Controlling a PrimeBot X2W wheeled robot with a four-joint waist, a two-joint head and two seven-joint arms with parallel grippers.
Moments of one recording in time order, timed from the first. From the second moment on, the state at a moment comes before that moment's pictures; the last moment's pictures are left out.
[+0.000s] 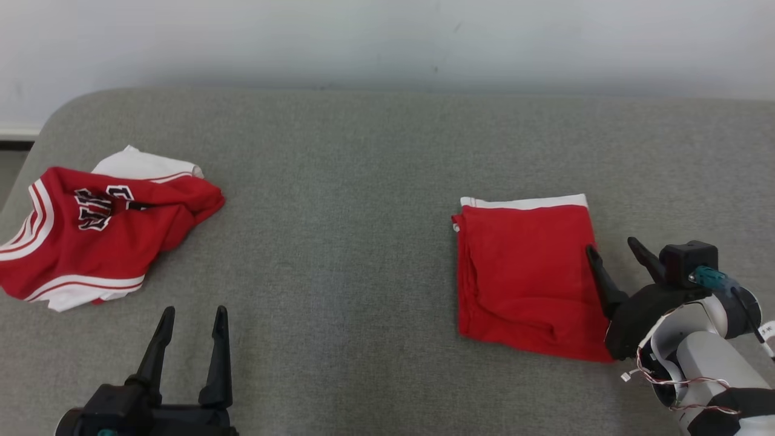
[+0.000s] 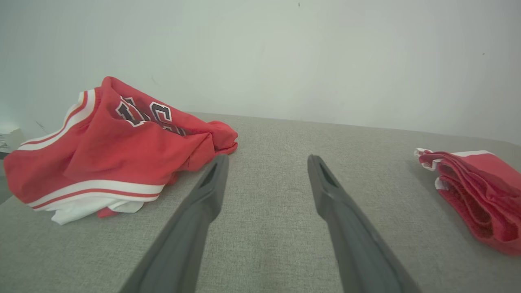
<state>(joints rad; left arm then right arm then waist) -0.04 0.05 0.04 0.09 -0.13 -0.12 -0.26 -0.51 -0.32 0.28 0.71 0.38 0.13 -0.10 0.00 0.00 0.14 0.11</state>
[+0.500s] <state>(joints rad) -0.06 0.05 0.02 0.10 -0.16 -0.11 -0.26 -0.57 -0.30 0.44 0.89 0.55 0.13 -0.09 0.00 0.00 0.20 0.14</state>
